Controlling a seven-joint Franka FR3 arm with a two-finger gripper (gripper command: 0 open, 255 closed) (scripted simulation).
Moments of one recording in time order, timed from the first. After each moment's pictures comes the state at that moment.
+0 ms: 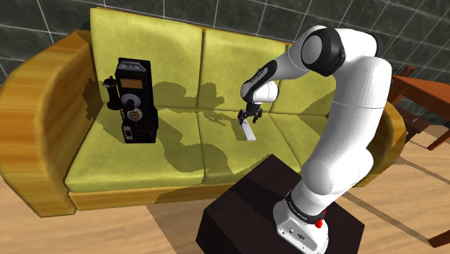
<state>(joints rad) -0.29 0.36 -0.22 -2.23 0.10 2.59 -0.19</state>
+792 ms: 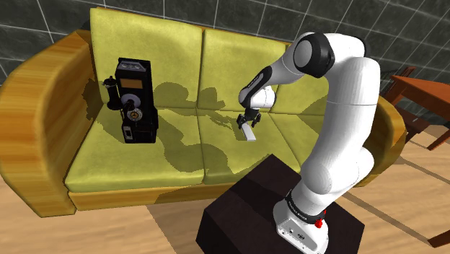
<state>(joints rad) -0.31 0.45 -0.20 -2.22 0.13 2.66 -0.21</state>
